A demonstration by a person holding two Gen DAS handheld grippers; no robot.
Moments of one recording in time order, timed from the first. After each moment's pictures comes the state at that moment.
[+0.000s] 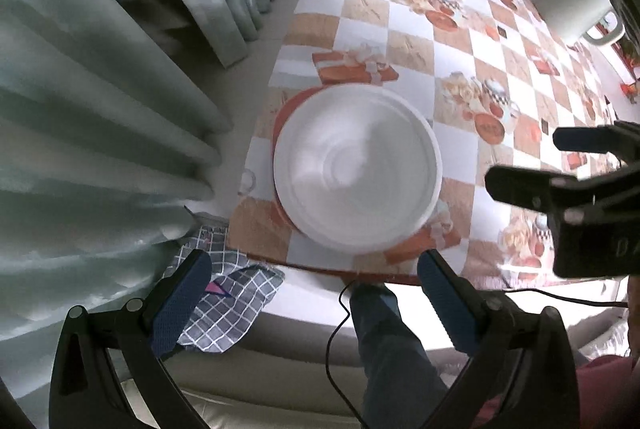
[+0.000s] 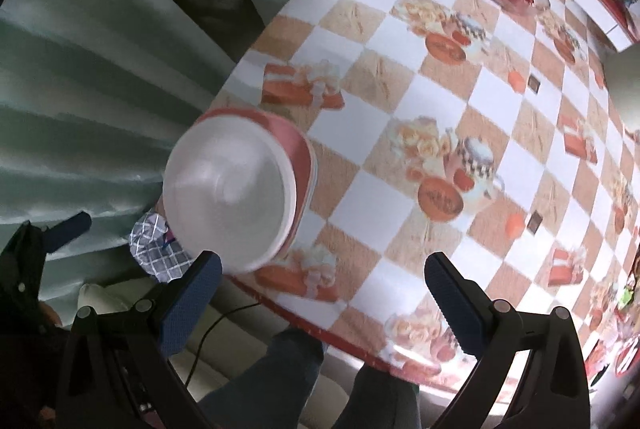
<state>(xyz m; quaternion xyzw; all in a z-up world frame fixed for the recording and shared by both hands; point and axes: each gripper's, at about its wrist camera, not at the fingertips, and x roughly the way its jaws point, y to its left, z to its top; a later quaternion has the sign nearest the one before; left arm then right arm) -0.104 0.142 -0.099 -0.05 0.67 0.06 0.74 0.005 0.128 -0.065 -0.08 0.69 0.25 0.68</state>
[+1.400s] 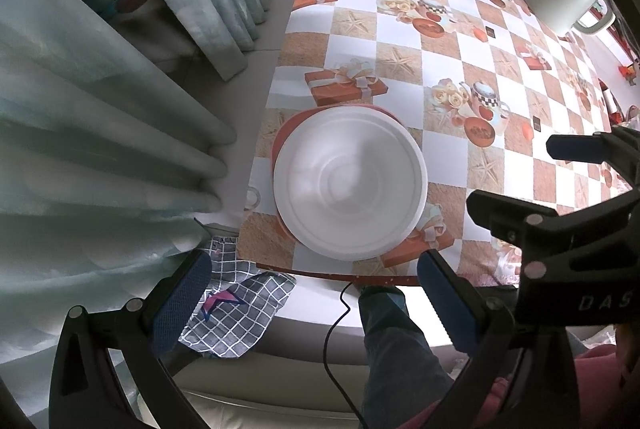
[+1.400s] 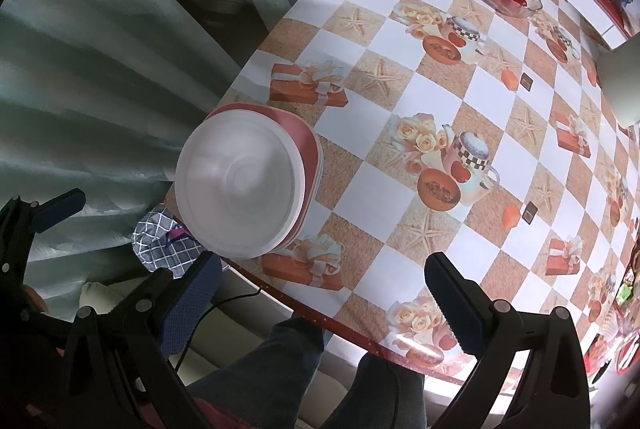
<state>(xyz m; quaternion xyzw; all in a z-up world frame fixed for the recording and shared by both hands) -0.092 0.132 -0.078 -0.02 0.67 0.06 0.74 -0.003 0.130 -0.050 -0.08 0.67 0.25 0.69</state>
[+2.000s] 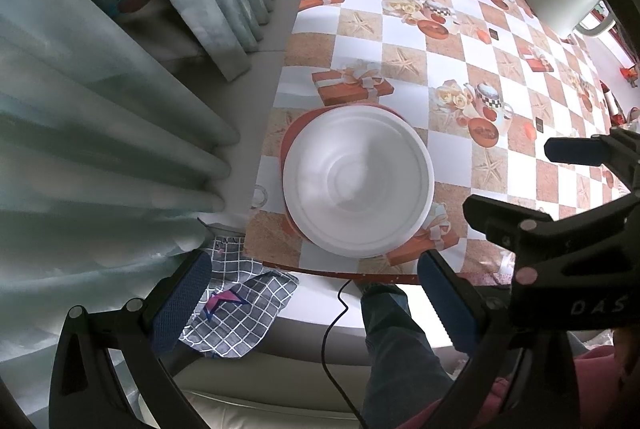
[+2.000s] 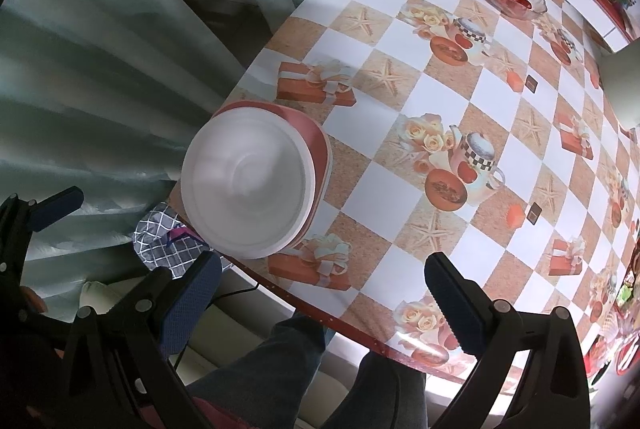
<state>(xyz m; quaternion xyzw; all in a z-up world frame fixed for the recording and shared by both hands) -0.098 0.137 -0.077 -0.02 0.66 0.06 0.74 -0.006 0.136 -0.050 -0.09 0.67 0.25 0.69</state>
